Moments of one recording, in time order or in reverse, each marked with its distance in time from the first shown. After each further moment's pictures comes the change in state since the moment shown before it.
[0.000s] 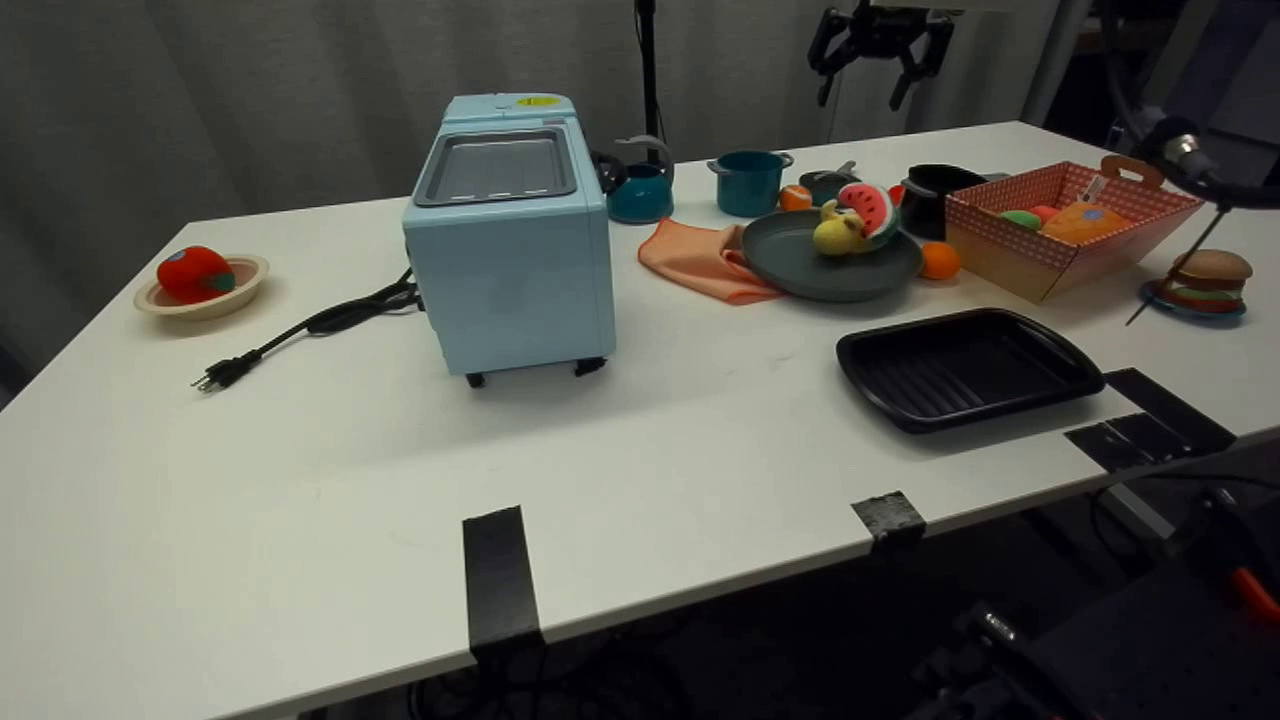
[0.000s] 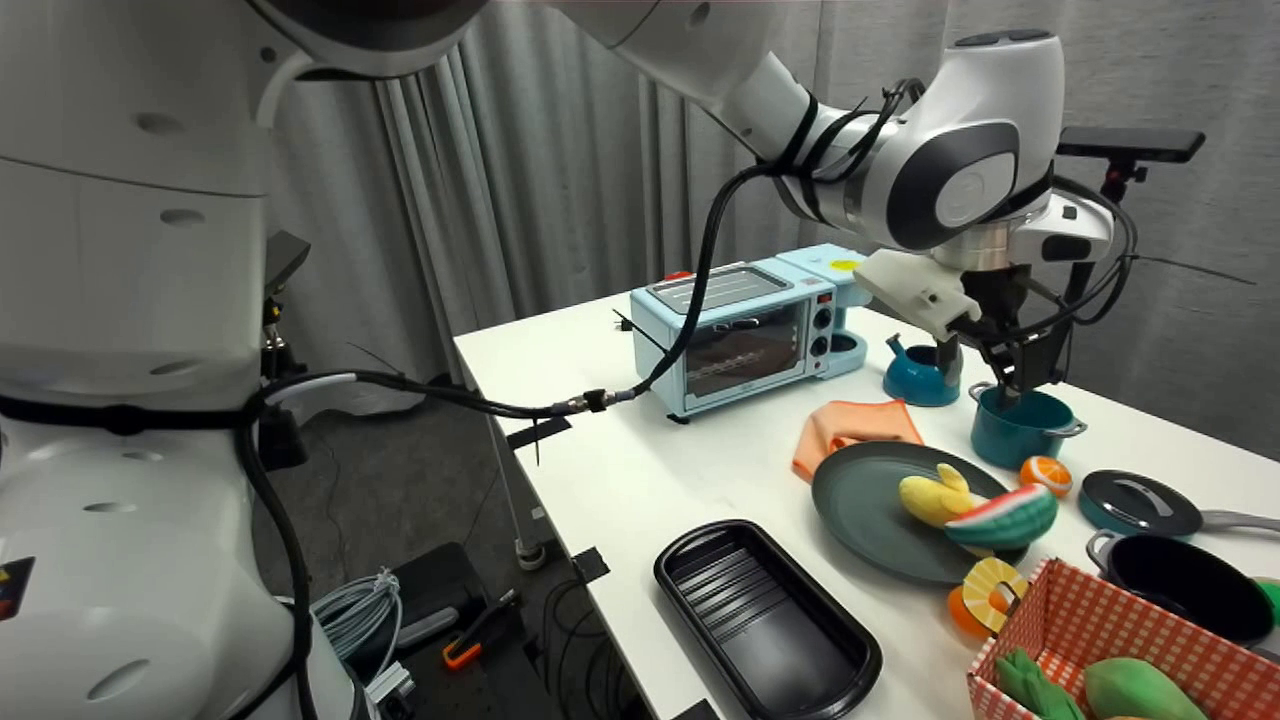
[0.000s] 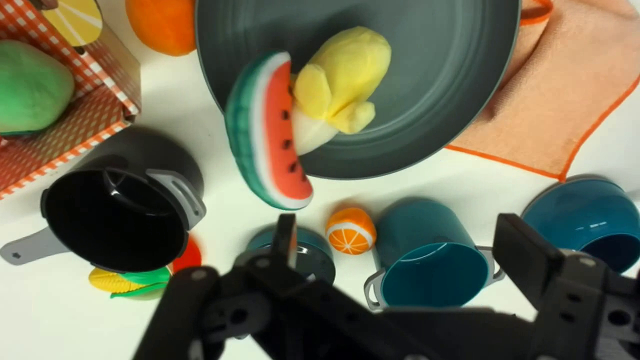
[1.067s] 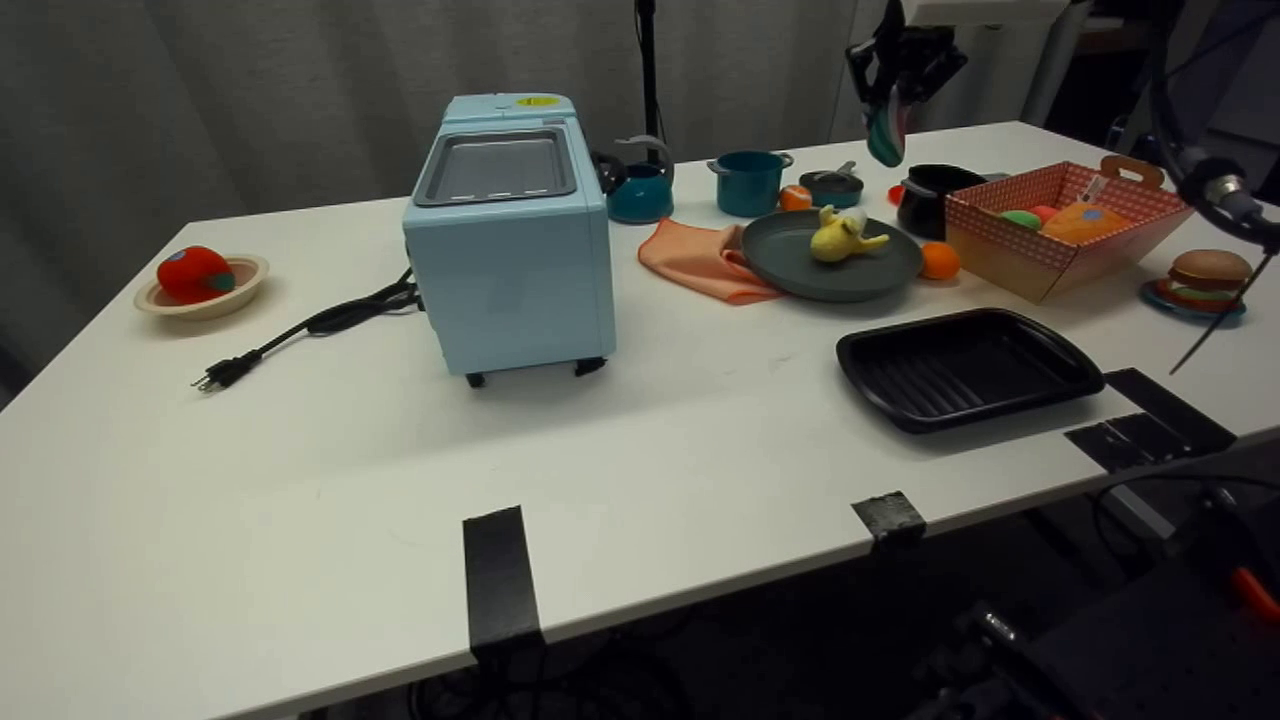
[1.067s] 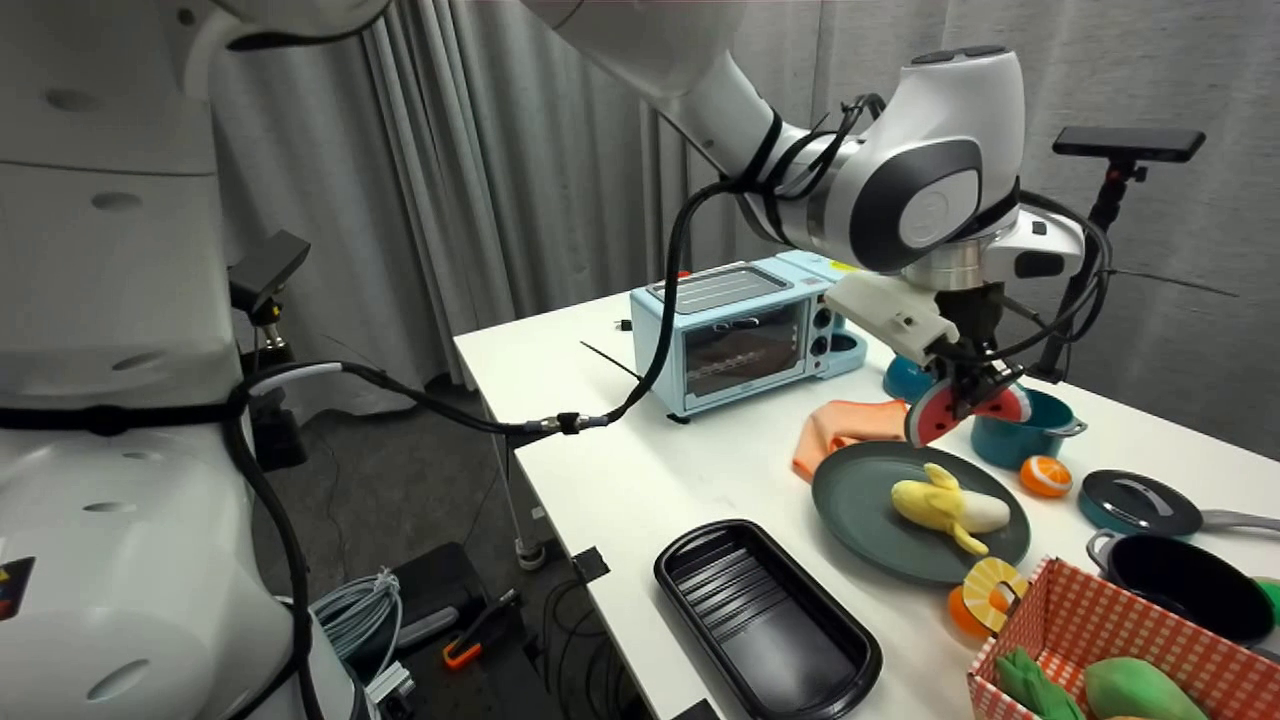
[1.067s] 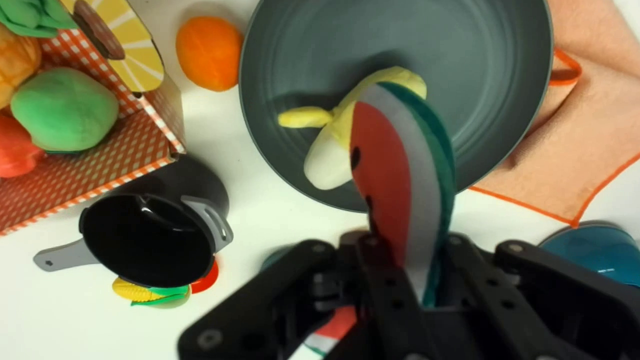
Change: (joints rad) arm 0.000 -0.097 -0.002 -0.178 -0.065 0.083 -0.028
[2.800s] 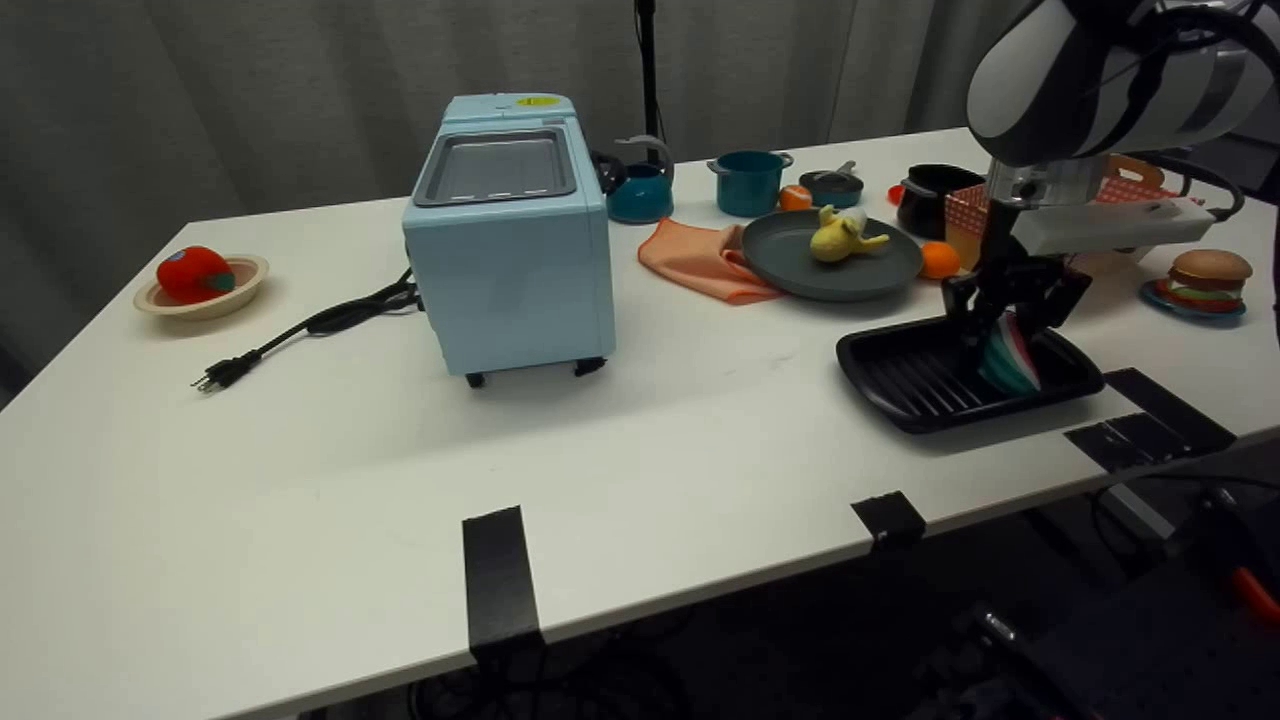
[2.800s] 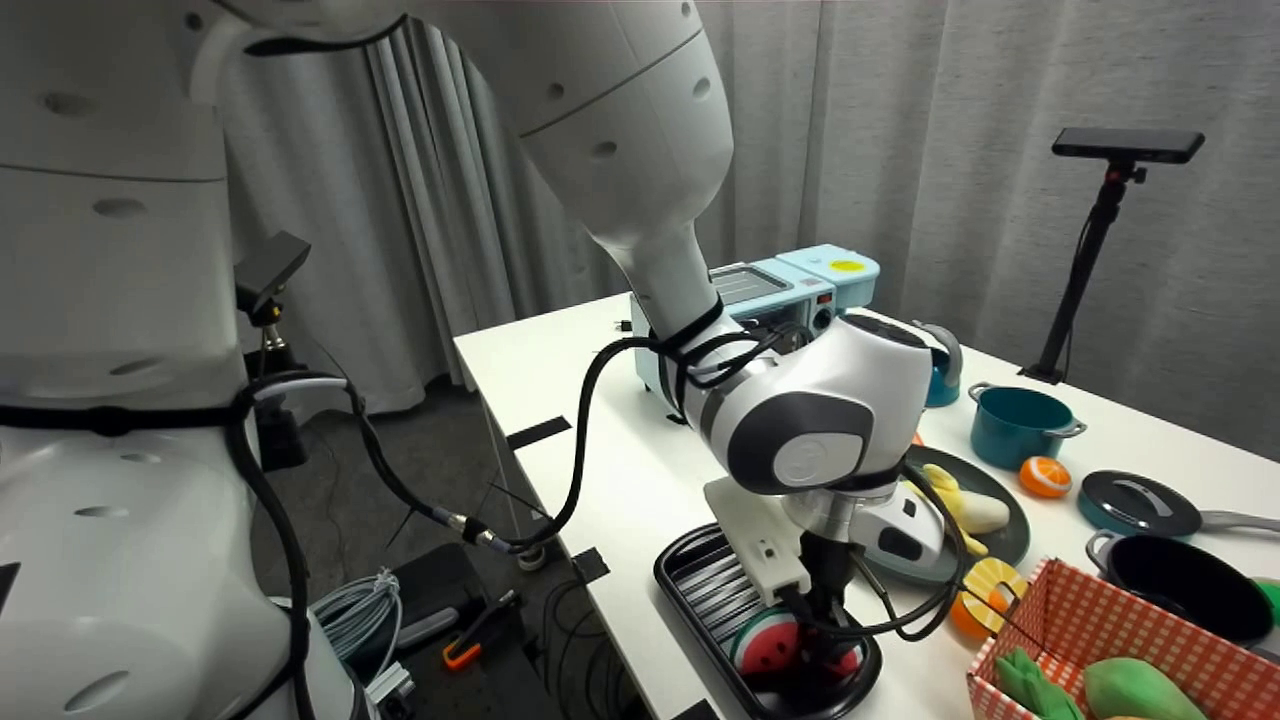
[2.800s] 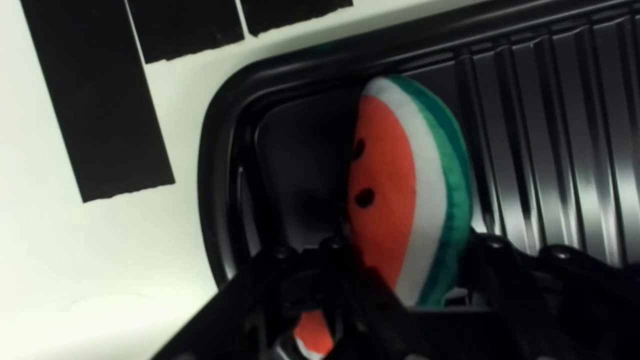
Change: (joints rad) arm -0.049 0.013 -0.031 -0.461 0.005 0.013 -0.082
